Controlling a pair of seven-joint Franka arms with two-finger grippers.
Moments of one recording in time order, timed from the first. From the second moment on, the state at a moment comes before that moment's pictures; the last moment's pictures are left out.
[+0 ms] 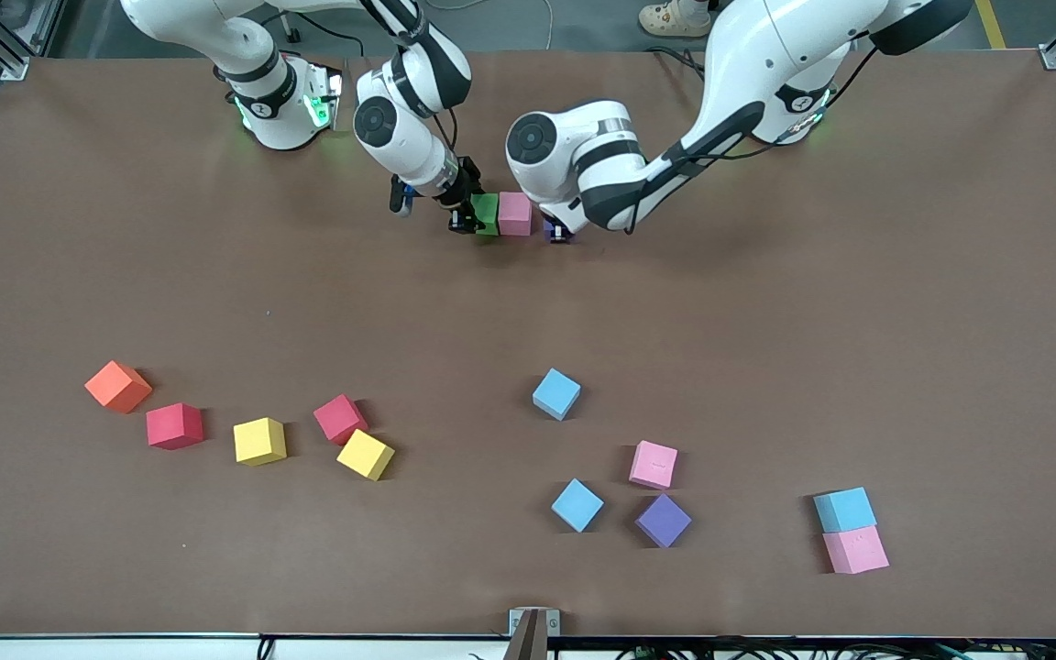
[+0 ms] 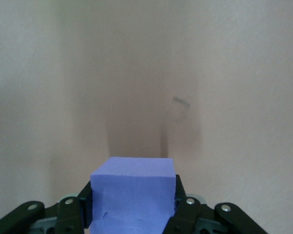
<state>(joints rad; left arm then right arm) -0.18 0.68 -0.91 -1.95 0.49 2.08 -2.83 0.54 0.25 0.45 -2.51 0.77 2.86 1.92</state>
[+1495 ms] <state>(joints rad) -0.36 0.68 -0.78 -1.94 0.51 2.15 -2.87 0.25 0.12 0.43 -2.44 0.58 2.70 1.75</state>
